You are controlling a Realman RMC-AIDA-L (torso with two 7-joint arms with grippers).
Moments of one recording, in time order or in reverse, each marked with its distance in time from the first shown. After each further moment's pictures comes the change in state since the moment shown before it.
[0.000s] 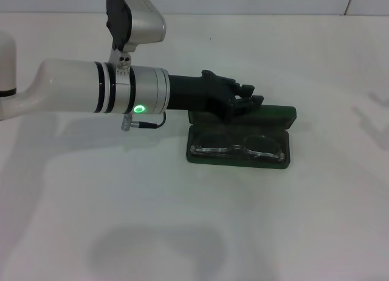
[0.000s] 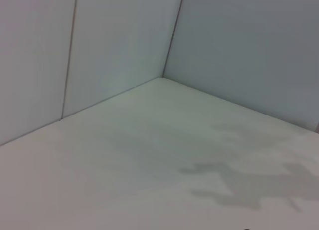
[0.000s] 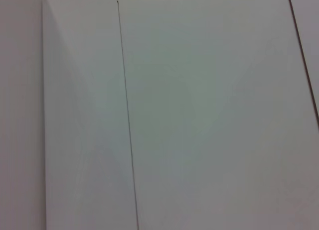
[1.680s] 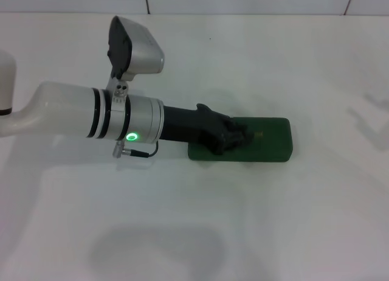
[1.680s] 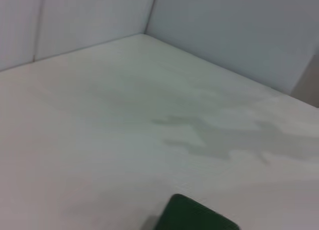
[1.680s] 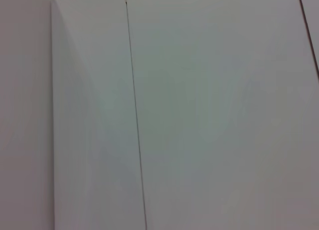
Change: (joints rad) left arm 0.047 0.001 -0.001 0.024 0.118 0.016 -0.042; right arm 0.003 0.000 -0.011 0.011 -0.001 -0.014 -0.013
